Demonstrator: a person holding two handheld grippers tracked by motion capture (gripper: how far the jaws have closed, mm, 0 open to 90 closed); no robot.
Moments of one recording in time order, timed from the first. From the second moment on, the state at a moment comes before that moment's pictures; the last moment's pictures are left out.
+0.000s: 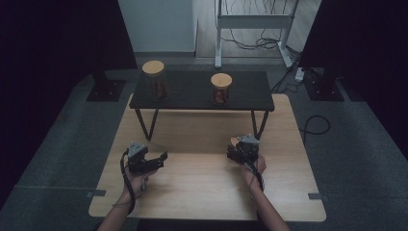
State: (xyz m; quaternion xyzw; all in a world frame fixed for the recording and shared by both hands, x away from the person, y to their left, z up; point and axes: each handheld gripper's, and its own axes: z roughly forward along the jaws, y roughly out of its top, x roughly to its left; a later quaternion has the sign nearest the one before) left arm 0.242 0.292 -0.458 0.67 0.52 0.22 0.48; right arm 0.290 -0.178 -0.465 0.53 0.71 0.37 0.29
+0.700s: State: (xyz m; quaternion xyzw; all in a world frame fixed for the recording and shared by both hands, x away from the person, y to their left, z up) left arm 0.242 0.292 -0.458 0.67 0.52 0.22 0.48; right arm 0.280 -0.177 -0.457 0.51 0.71 0.39 0.30
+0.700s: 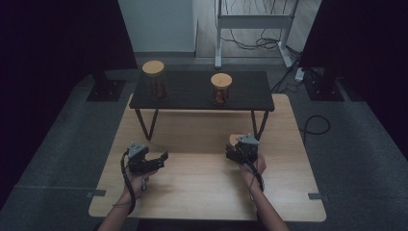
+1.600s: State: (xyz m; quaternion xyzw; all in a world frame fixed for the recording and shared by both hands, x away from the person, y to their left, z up) left arm 0.236 0.286 -0.453 0.67 0.50 0.23 0.49; right arm 0.256 -0.180 -0.445 0.50 0.70 0.40 0.31
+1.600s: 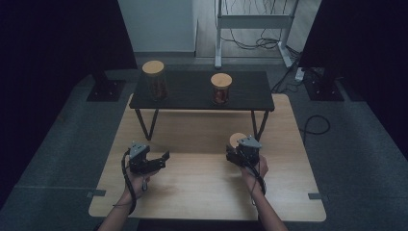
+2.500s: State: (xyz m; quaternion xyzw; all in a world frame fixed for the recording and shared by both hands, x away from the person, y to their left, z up) left arm 0.233 0.283 -0.451 0.68 0.50 0.23 0.49; right arm 0.233 -0.187 -0.430 0.49 0.70 0.41 0.31
